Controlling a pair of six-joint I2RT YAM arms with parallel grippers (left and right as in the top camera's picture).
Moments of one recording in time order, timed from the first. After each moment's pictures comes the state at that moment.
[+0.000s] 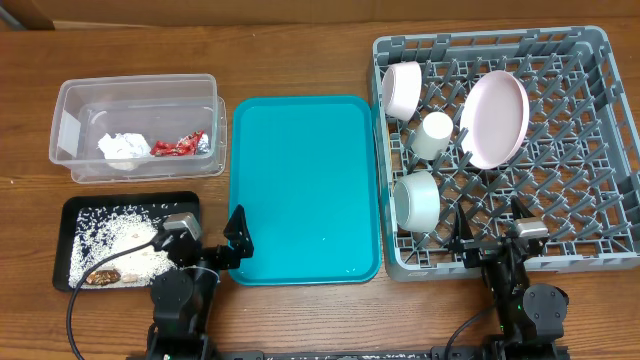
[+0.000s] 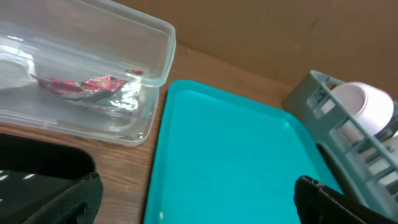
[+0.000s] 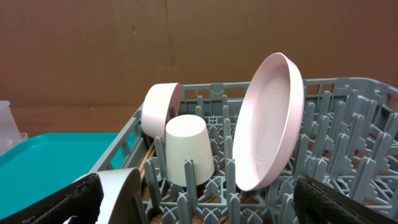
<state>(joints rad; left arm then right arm) -0.07 0.27 0.01 0.03 0.04 -0.38 0.05 0.01 0.02 -0.03 -0.07 0.07</state>
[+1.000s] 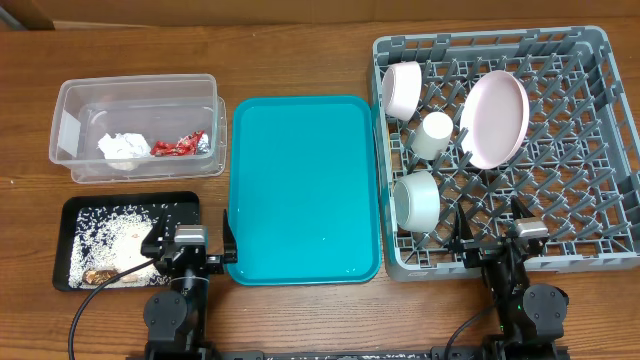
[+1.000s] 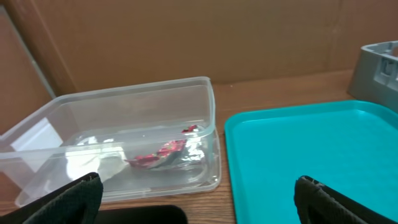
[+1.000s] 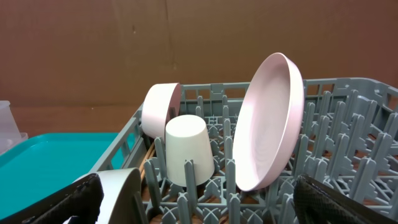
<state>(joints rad) -0.04 0.02 0.01 -0.07 -0.09 0.12 0.05 0.01 0.02 -0.03 -0.07 0.07</state>
